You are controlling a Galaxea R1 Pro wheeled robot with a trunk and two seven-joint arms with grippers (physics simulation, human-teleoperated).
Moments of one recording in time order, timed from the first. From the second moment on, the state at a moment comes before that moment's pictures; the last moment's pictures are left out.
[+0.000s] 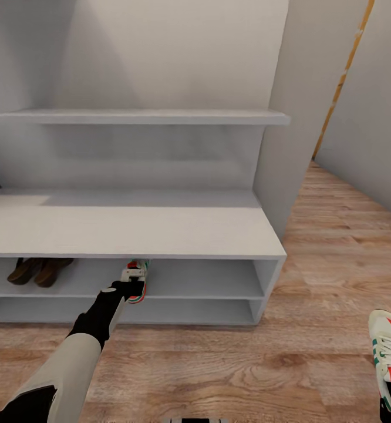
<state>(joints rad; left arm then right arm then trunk) -0.80 -0.06 0.23 -0.61 -0.26 0.29 -0.08 -0.15 -0.21 -0.67 -0.66 0.15 -0.31 -0.01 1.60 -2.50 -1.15</state>
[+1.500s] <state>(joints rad) -0.80 -0.06 0.23 -0.61 -0.26 0.29 -0.08 -0.15 -0.21 -0.67 -0.66 0.15 -0.31 -0.01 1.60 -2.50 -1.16</state>
